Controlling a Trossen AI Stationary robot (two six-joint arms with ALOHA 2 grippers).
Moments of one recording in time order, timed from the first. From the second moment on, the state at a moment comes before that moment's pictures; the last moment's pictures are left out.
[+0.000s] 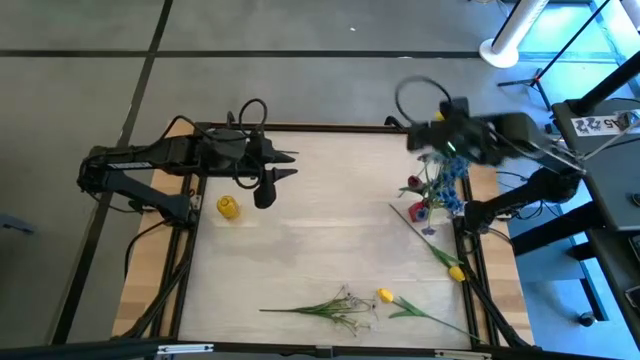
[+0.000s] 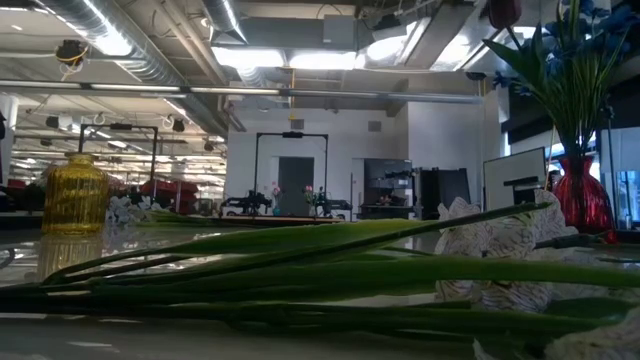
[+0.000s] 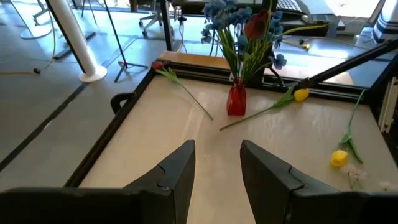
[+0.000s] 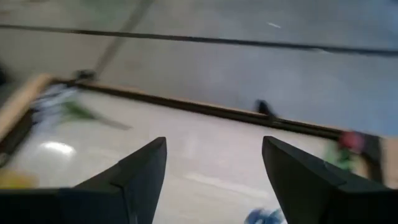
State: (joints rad) left arm 0.02 1.19 1.34 -0.60 -0.24 -0.10; right arm -0.13 1.32 1.84 -1.48 0.71 1.03
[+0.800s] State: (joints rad) left arm -0.22 1.19 1.11 -0.50 -0.18 -0.37; right arm -0.96 1.72 1.64 -1.47 0.30 0.92
